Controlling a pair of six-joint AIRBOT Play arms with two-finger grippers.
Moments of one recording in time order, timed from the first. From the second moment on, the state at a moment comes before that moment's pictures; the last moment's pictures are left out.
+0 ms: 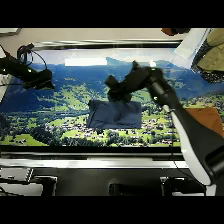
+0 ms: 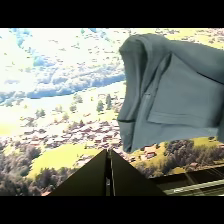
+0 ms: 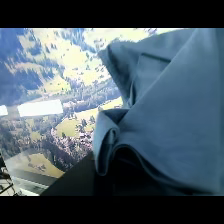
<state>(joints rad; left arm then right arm) 0.01 -1.60 1.93 1.23 -1.68 -1.71 0.47 -1.60 1.64 2.06 -1.02 -0.84</state>
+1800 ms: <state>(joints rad) 0.02 -1.60 1.93 1.24 -1.71 -1.67 -0.21 -1.71 1.30 2.38 -1.32 -1.66</state>
